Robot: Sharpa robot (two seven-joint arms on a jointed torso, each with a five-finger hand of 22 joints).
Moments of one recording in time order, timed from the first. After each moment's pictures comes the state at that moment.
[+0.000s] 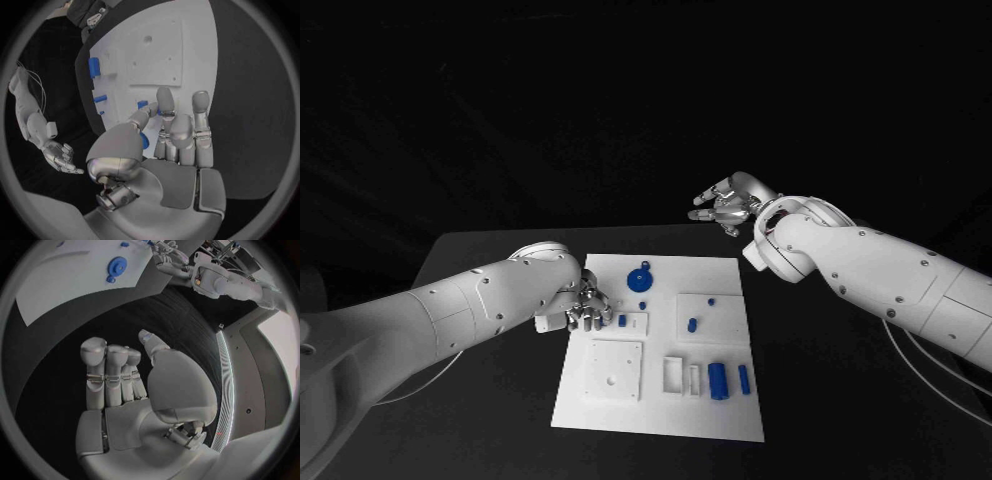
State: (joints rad) left arm 1.32 -0.37 -0.22 0.90 -0.95 0.28 -0.49; left_hand 0.90 0.12 0.44 -0.25 0.52 1.19 0.08 0.07 0.82 1.48 -0.05 0.57 0.28 1.43 -0.12 1.26 0.87 0.02 1.28 -0.14 0.50 1.31; right arm 1.18 -0.65 0.25 1.24 -1.16 -0.34 -0.21; right_hand 1.29 -0.11 0.20 -0.02 0.33 1.02 0.11 0.06 0.06 1.29 -0.01 0.91 1.14 1.45 -0.07 0.89 0.99 0.07 1.47 -0.10 0.73 1.31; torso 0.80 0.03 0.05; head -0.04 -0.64
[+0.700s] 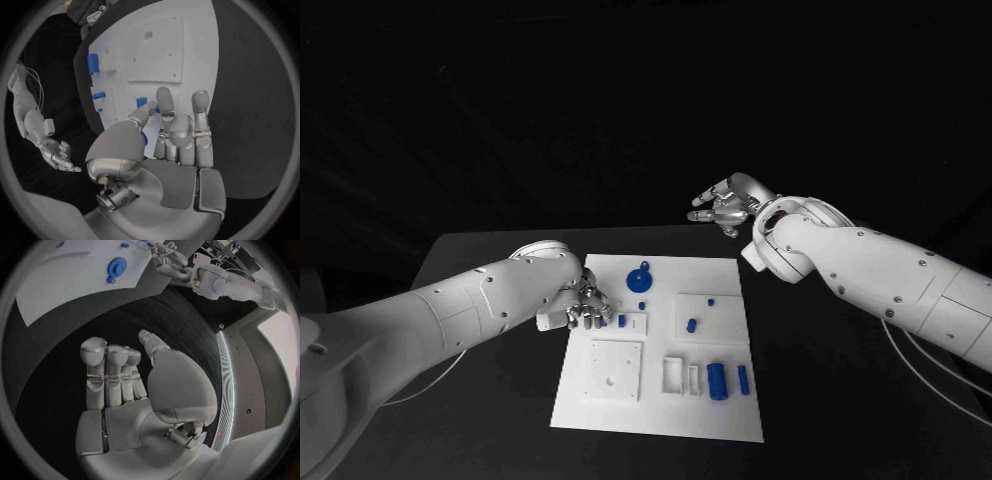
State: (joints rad) left arm 1.31 -0.34 -0.21 0.85 -0.94 0.28 -0.50; left_hand 0.97 0.07 0.35 -0.17 0.43 1.20 0.06 0.07 0.77 1.49 -0.05 0.57 0.27 1.43 -0.12 1.25 0.84 0.02 1.28 -0.14 0.49 1.31; right arm 1.18 -0.65 0.25 1.24 -1.16 -0.33 -0.21; right_hand 1.29 -0.11 0.20 -0.02 0.33 1.02 0.11 0.06 0.06 1.29 -0.01 0.91 1.14 1.45 -0.07 0.89 0.99 0.07 1.47 -0.10 0.73 1.31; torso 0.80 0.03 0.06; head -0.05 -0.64
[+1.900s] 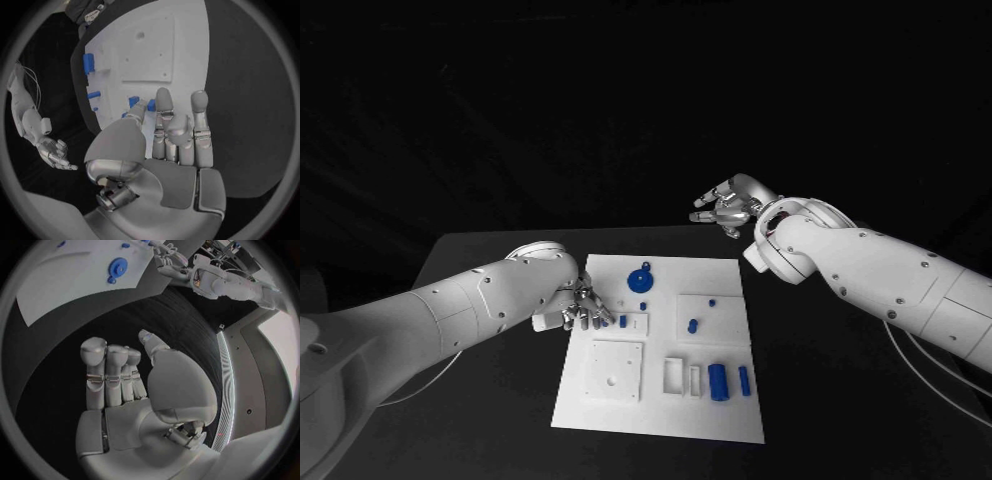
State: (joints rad) left arm 1.31 -0.36 -0.22 0.85 -0.95 0.28 -0.51; left_hand 1.02 -0.04 0.09 0.03 0.25 1.29 -0.02 0.07 0.73 1.47 -0.07 0.55 0.27 1.42 -0.13 1.25 0.82 0.02 1.28 -0.14 0.47 1.31; right arm 1.17 -0.65 0.25 1.24 -1.16 -0.33 -0.21; right_hand 1.29 -0.11 0.20 -0.02 0.33 1.02 0.11 0.06 0.06 1.29 0.00 0.90 1.14 1.45 -0.07 0.89 0.99 0.07 1.47 -0.10 0.73 1.31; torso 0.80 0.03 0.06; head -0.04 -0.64
